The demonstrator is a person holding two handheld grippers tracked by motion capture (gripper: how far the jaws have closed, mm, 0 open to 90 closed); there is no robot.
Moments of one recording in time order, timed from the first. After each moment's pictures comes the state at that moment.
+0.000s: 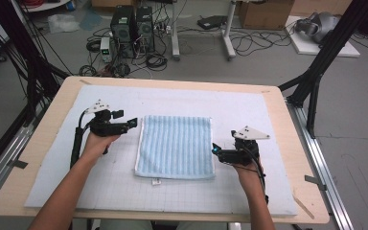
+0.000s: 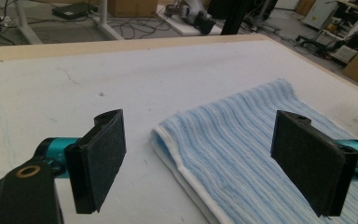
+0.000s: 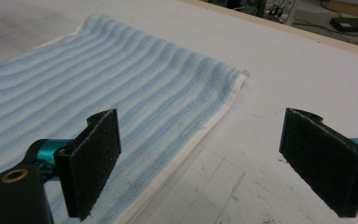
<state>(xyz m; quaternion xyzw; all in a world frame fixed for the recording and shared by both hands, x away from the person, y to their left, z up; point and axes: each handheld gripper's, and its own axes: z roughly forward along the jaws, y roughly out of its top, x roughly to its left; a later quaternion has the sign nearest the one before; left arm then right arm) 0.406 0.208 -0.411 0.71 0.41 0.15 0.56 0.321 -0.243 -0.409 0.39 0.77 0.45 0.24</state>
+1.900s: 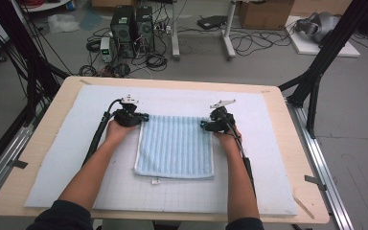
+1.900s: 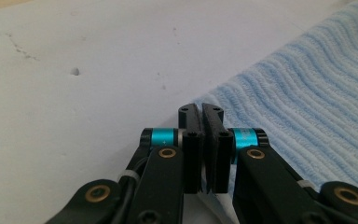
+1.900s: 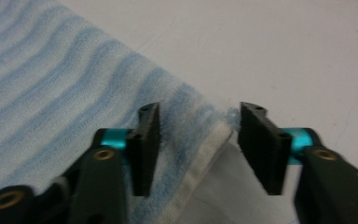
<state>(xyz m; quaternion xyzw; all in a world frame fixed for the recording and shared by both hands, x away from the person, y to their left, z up) 0.471 0.162 -0.448 0.80 0.39 0.14 0.43 0.461 -0.203 -0.445 0.41 0.82 0.36 0.18</state>
